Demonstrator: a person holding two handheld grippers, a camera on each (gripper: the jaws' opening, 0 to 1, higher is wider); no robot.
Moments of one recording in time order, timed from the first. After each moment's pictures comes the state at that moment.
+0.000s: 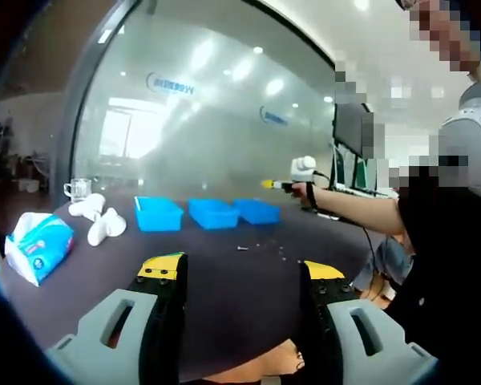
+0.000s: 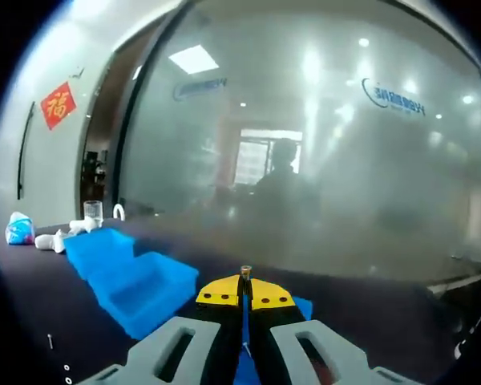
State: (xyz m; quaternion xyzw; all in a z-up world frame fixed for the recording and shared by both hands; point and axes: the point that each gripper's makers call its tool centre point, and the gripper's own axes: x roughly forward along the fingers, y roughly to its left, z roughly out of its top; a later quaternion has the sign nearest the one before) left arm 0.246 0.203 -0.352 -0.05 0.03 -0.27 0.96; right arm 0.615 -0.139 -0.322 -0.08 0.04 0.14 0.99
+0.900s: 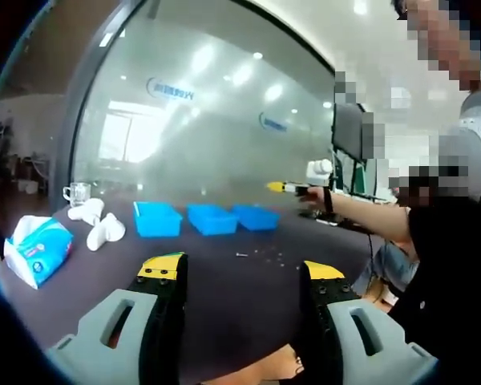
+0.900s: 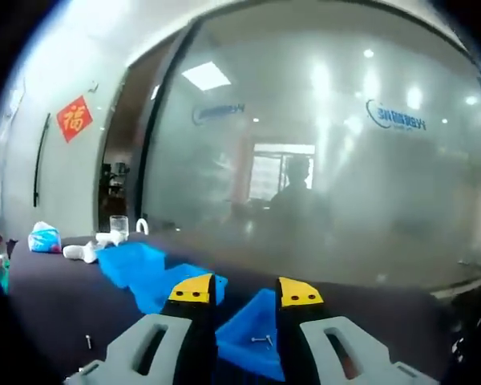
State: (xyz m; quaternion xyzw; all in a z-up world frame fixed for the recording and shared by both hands) left arm 0.248 0.202 -0.345 -0.06 0.02 -0.28 0.96; right arm 0.530 -0.129 -0.293 -0.06 -0.01 0.19 0.98
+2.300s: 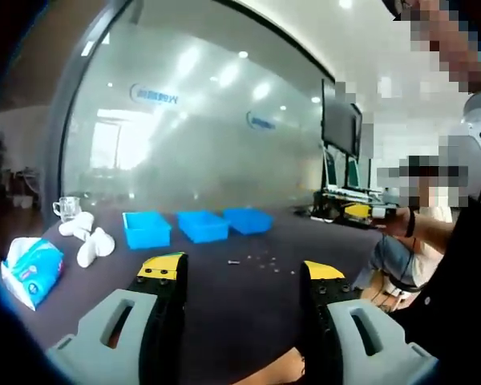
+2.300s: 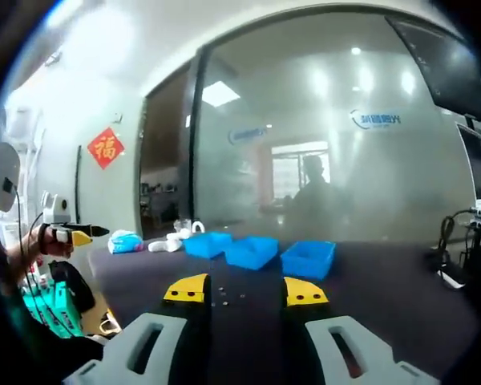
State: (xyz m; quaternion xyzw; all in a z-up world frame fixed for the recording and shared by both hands) left arm 0.253 0.181 -0.334 -0.03 0.01 -0.29 0.96; right arm 0.301 -0.163 -0.336 -0.01 0.01 0.27 0.96
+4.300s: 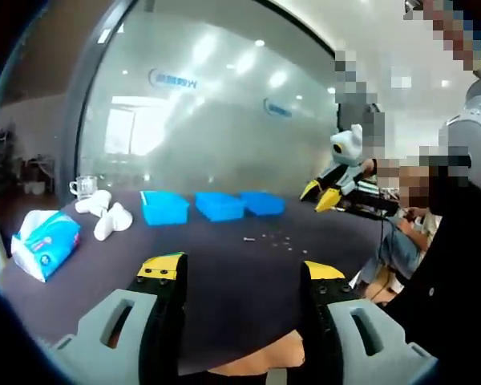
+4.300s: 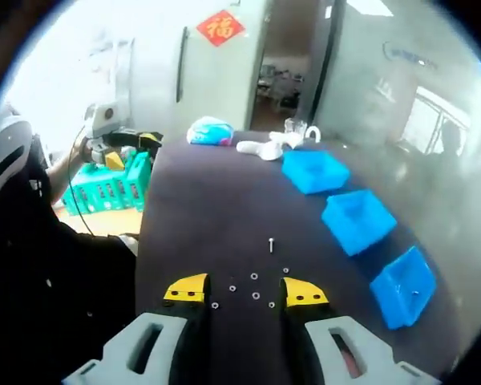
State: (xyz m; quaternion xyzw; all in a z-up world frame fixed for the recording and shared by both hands) left arm 0.244 0.210 -0.364 -0.04 0.05 -0.25 0.96; right arm 0.369 -0.017 -0.366 -0.28 0.24 0.52 0.77
